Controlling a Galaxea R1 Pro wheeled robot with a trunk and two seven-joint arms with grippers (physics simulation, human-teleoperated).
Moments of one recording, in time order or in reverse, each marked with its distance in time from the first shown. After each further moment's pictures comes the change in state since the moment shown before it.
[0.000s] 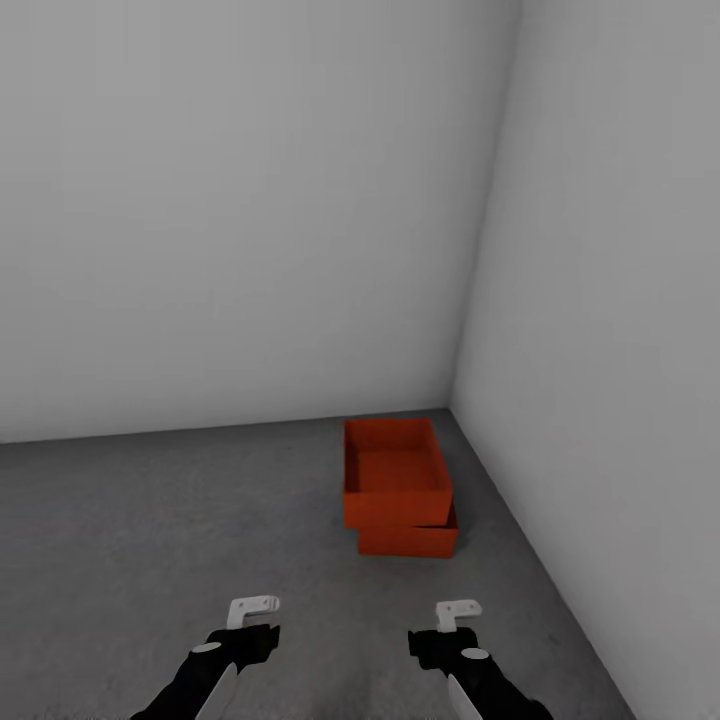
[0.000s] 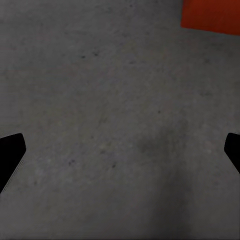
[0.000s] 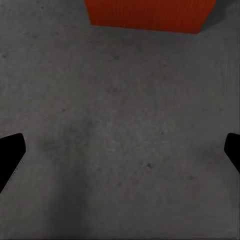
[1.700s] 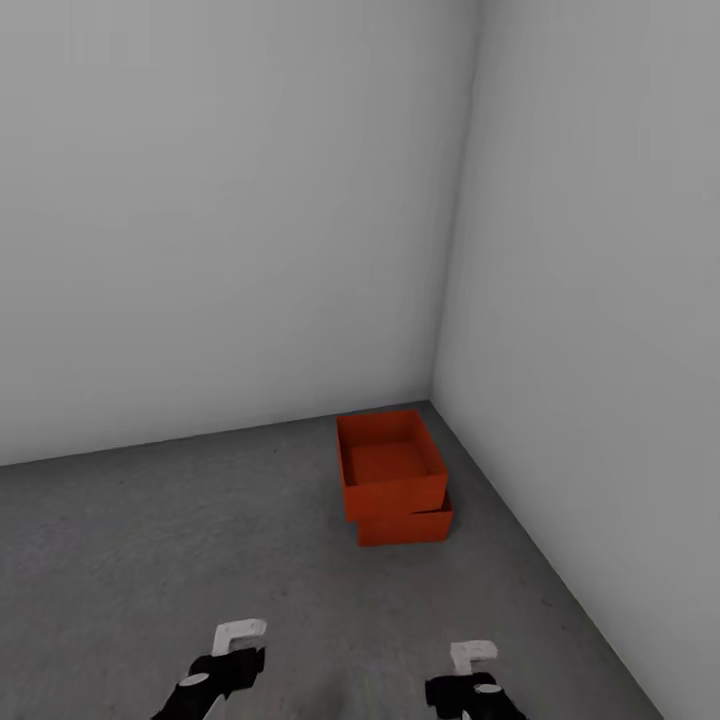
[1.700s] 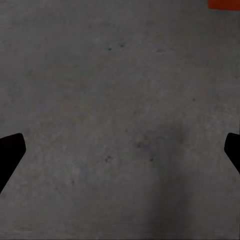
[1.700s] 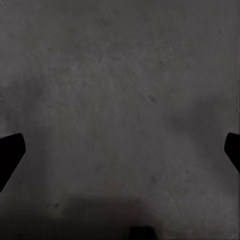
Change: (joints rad) left arm 0.000 0.010 0.004 0.163 -0.003 -0.156 0.000; right arm 0.002 -0.010 -0.006 0.172 0.003 -0.003 -0.001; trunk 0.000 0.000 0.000
